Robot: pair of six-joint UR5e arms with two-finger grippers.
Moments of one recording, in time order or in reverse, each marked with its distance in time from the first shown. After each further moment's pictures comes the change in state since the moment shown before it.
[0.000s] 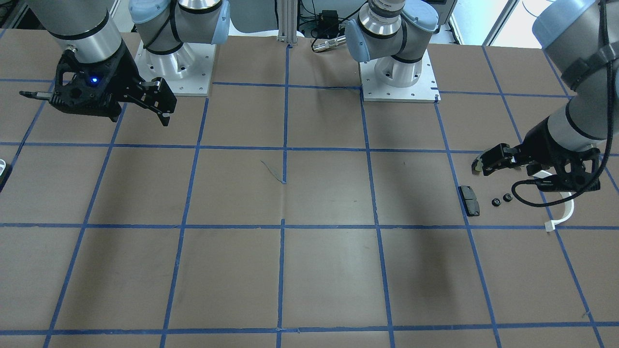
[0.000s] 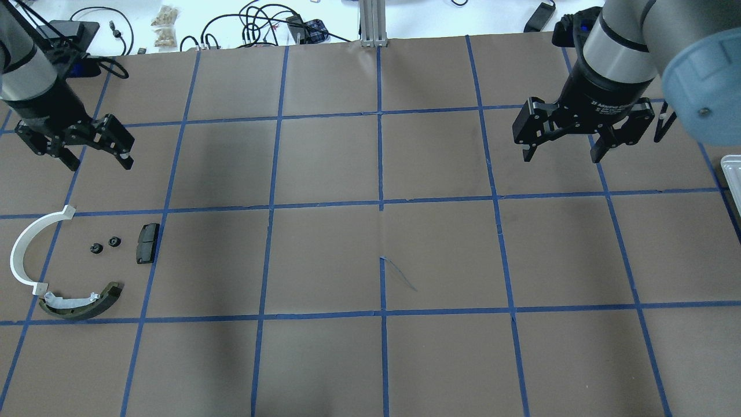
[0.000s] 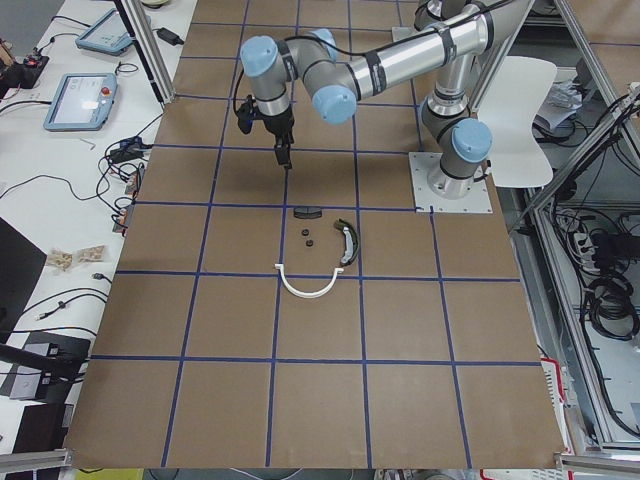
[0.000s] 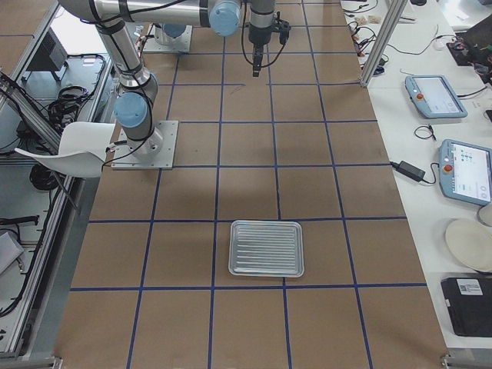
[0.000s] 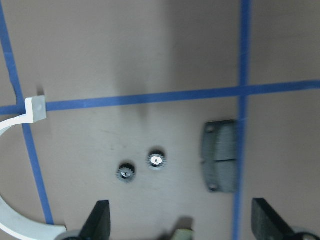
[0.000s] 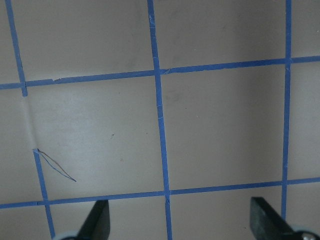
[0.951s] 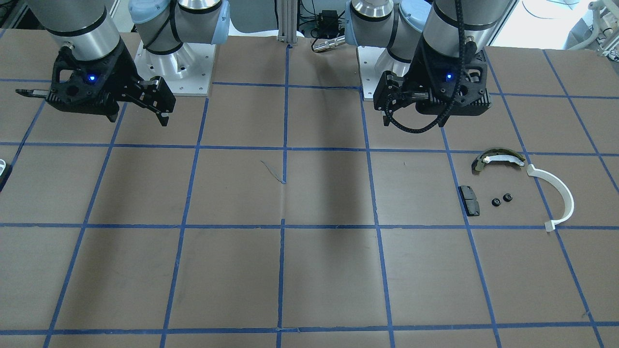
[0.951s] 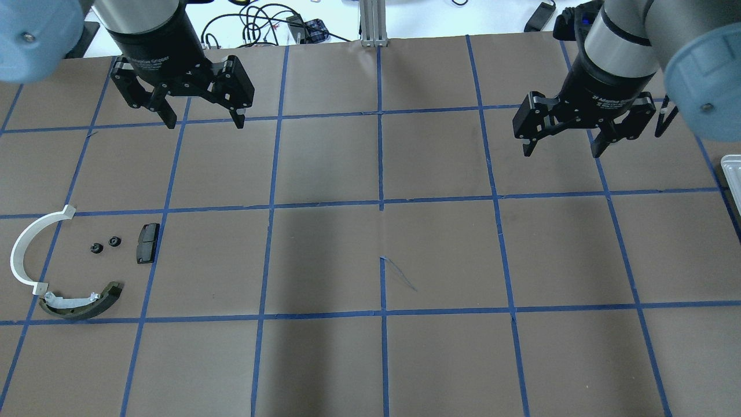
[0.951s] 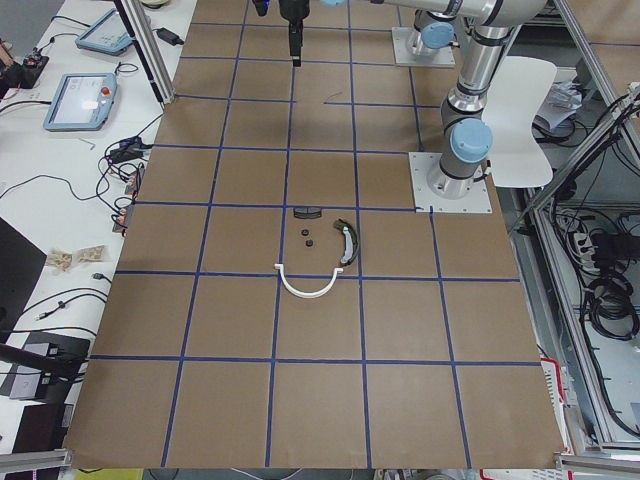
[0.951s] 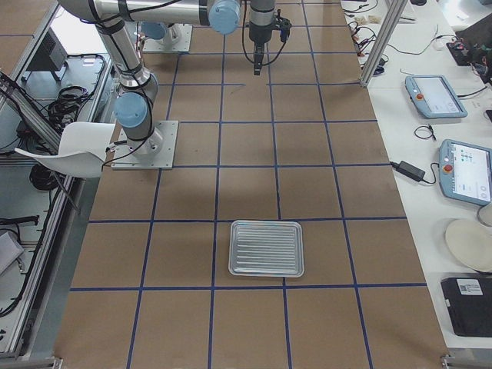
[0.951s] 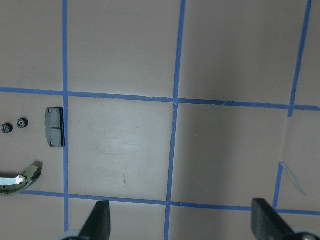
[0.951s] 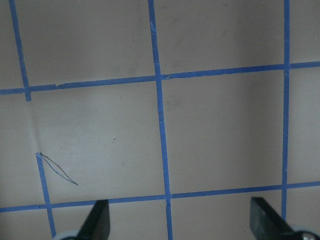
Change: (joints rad) left arm -0.375 0.083 0.136 -0.134 -0.037 -0.299; right arm 0.001 0.000 -0.008 -0.007 0.002 0.001
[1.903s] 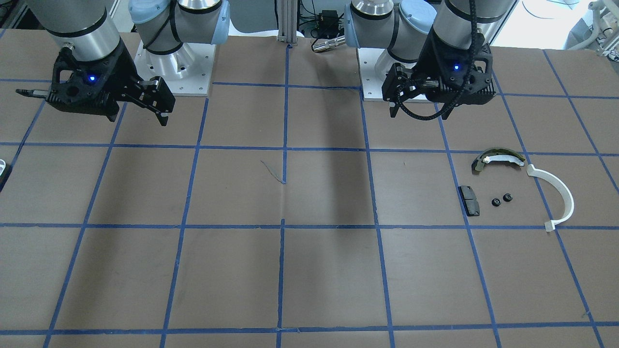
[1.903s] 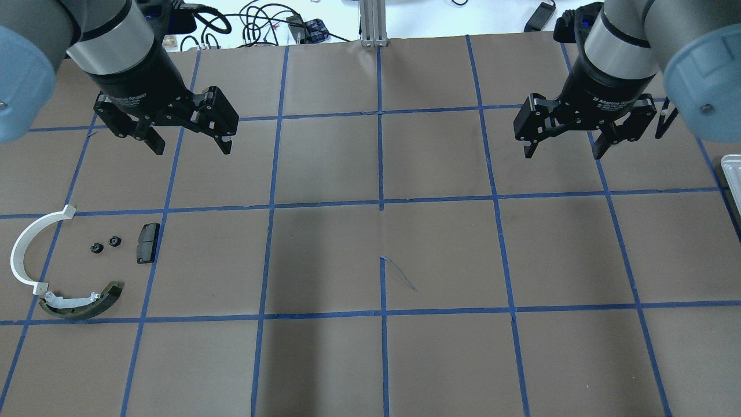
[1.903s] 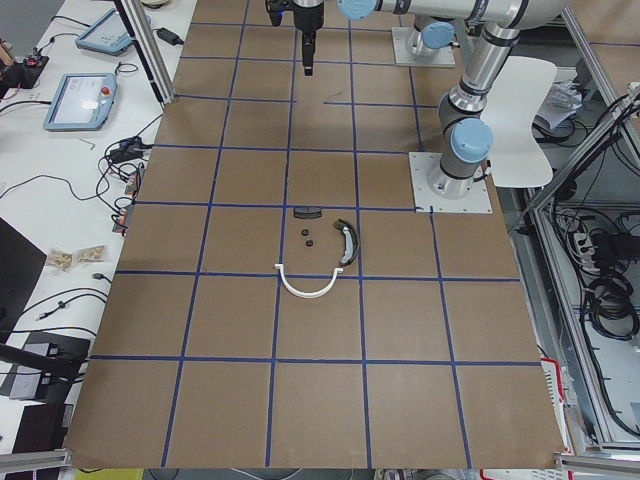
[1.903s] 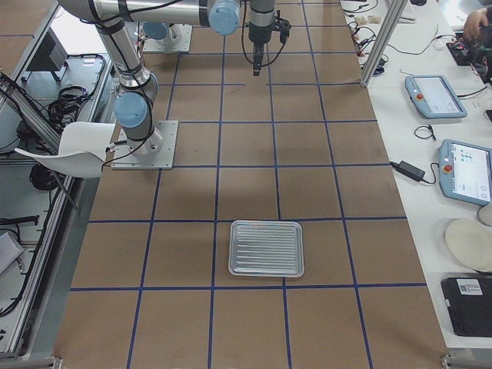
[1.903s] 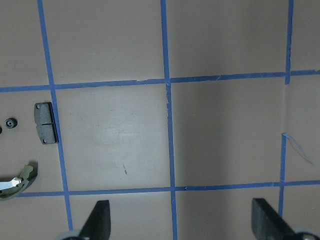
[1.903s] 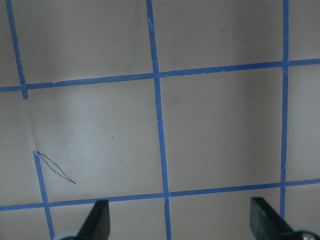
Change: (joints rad) left arm 0.051 0.102 -0.147 0.072 -0.031 0.034; right arm -0.001 -0.001 0.001 0.005 -0.006 0.002
